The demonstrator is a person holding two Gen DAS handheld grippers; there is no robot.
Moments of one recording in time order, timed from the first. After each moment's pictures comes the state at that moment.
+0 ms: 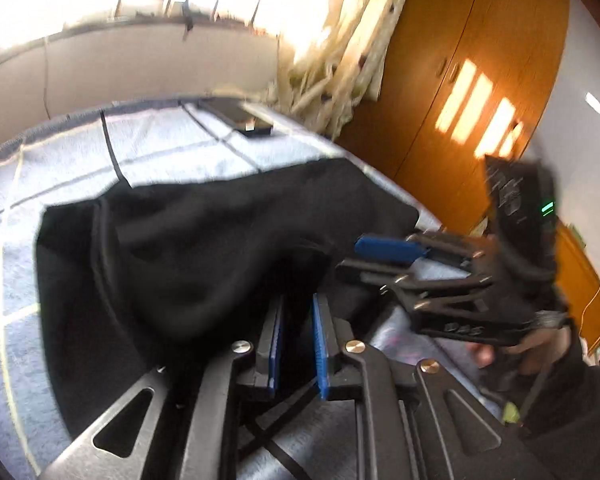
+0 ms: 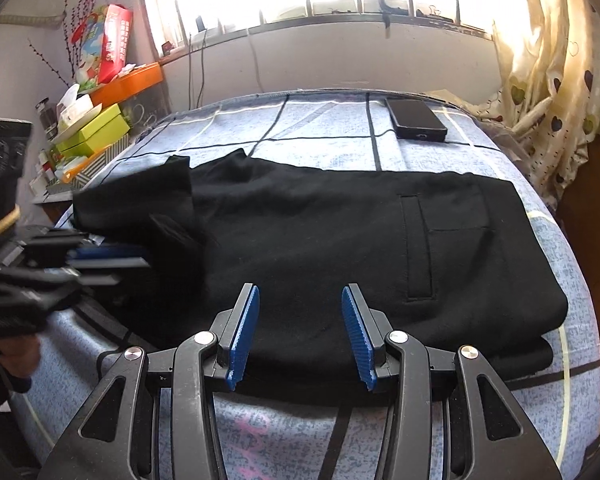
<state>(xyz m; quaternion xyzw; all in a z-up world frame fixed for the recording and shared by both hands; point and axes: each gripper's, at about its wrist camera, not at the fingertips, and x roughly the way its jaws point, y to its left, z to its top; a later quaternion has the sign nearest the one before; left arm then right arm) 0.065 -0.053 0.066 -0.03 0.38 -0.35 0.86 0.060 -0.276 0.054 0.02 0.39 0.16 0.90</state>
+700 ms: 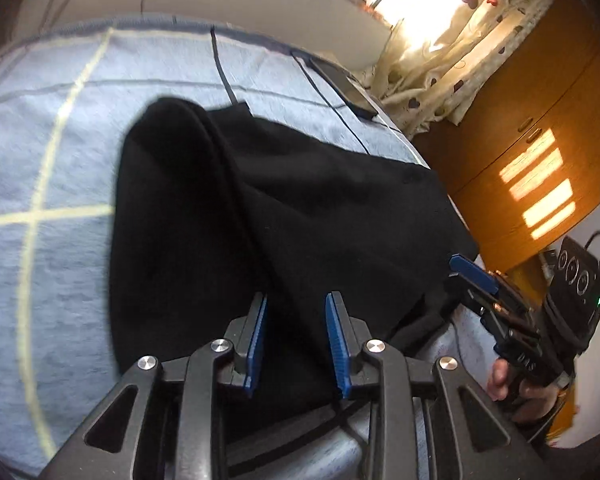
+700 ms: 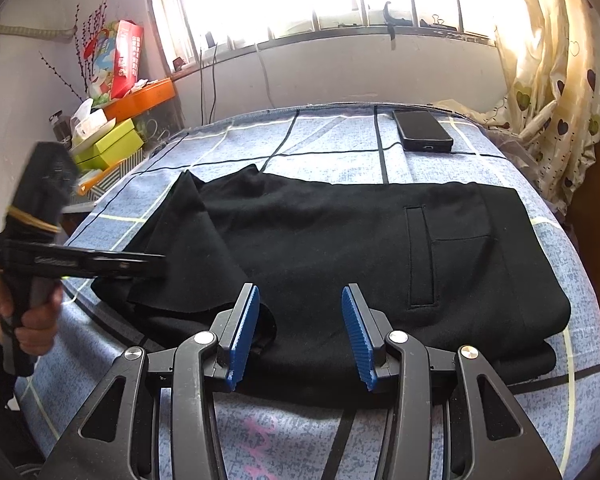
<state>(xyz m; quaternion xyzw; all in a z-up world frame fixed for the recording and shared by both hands) 0.106 0.010 0.029 -0.16 0.50 -0.25 0.81 0.054 -0.284 0.059 0.05 0.37 0.19 0.91</state>
